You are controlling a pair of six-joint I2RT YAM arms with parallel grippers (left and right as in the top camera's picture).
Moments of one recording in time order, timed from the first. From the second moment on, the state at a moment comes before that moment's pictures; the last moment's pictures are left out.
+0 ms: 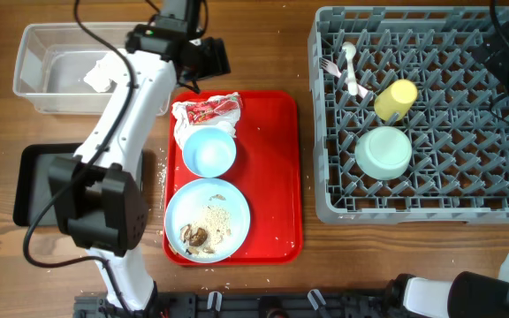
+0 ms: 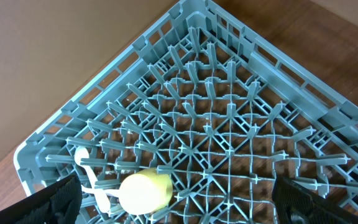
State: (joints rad) left arm -0.26 1.98 1.80 -0.91 0.05 -0.46; right arm -0.32 1.51 1.70 -1.00 0.09 0.43
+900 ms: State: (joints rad) left arm -0.27 2.30 1.80 -0.88 0.03 -0.42; right arm -0.32 1.51 1.70 -1.00 0.09 0.43
